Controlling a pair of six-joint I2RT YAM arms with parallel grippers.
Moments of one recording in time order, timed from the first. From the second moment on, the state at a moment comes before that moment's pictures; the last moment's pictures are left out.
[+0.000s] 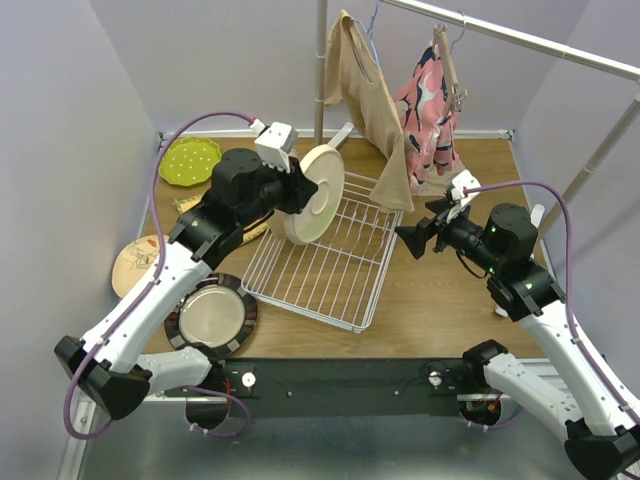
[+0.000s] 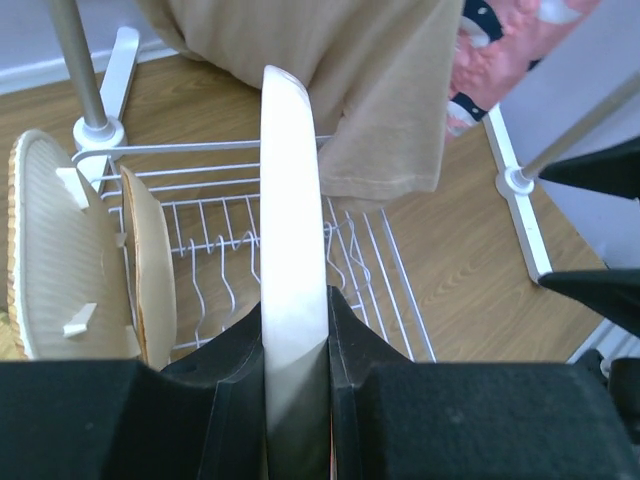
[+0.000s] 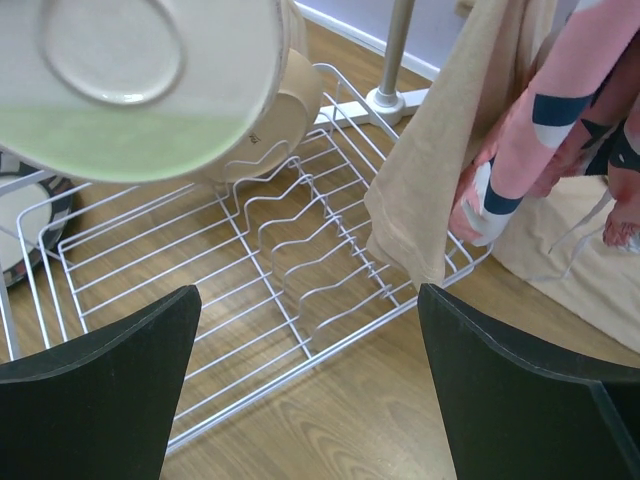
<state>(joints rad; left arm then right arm) -0.61 1.14 1.30 -0.39 0.11 -0.28 0.43 0.78 0.87 -0.25 -0.27 -0.07</state>
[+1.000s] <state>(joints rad) -0.74 1.56 1.48 -0.36 -0.26 -0.07 0.35 0.77 0.82 -0.22 -0.27 -0.03</state>
